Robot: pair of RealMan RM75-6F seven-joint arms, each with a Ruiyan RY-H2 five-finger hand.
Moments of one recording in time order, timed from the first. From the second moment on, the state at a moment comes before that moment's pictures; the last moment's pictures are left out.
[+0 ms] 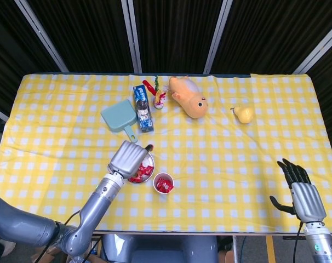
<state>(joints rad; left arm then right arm) -1.11 -1.48 -0.09 -1.98 0.60 1.34 0.88 0.11 -1.08 0.04 -1.76 -1.45 1.36 0.06</state>
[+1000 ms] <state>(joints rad) -1.11 -1.71 -0.10 -1.69 0.36 1.24 1.04 0.11 -1.08 0.04 -1.76 -1.45 1.36 0.07</state>
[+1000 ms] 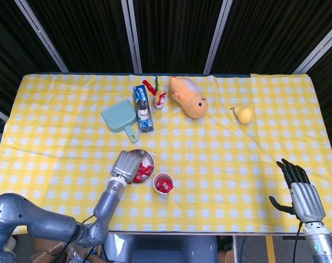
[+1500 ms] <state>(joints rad) -1.12 -1.79 -0.12 -1.60 0.35 1.20 1.07 0.11 -1.08 0.04 -1.76 -1.45 1.36 0.08</state>
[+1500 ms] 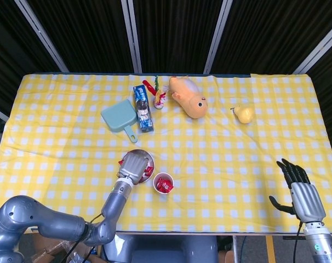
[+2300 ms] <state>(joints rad) -1.07 -1.74 -0.12 -1.65 0.39 1.21 1.06 0.11 -1.08 0.03 -1.77 -1.45 1.35 0.07</state>
